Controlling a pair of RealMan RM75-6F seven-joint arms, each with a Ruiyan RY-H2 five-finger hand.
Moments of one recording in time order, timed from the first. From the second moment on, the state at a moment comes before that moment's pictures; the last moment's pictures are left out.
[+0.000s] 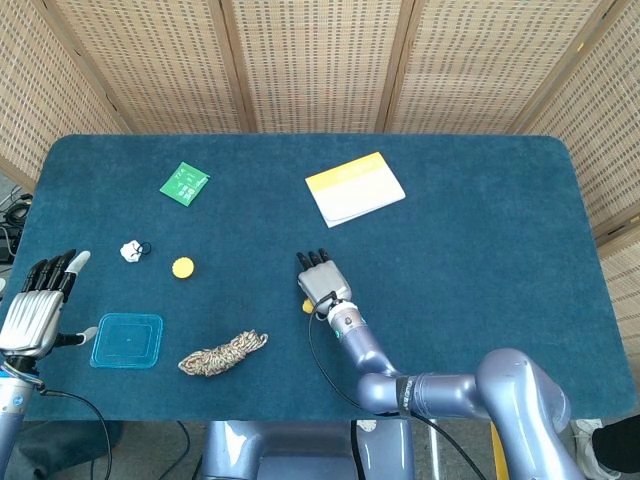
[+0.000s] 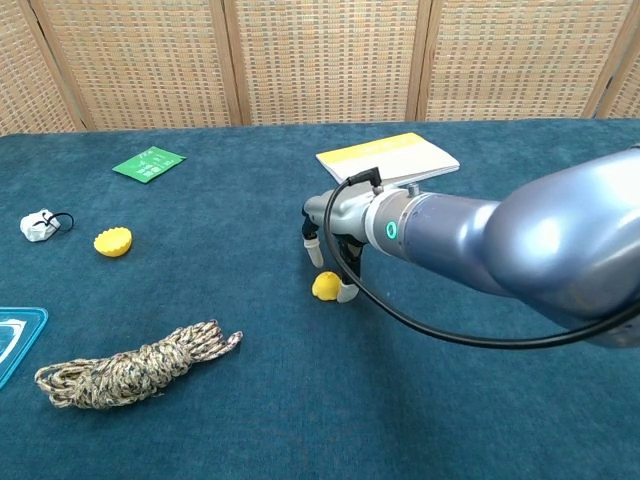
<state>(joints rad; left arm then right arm) -0.23 -1.11 -0.09 -1.69 1.32 1.29 0.16 1.21 -1.83 0.18 -1.31 -0.43 0.92 -0.86</state>
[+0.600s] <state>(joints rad) -0.24 -1.12 -0.09 -1.68 1.32 1.29 0.16 1.05 -1.53 0.13 -1.58 -0.75 1.07 -0.70</state>
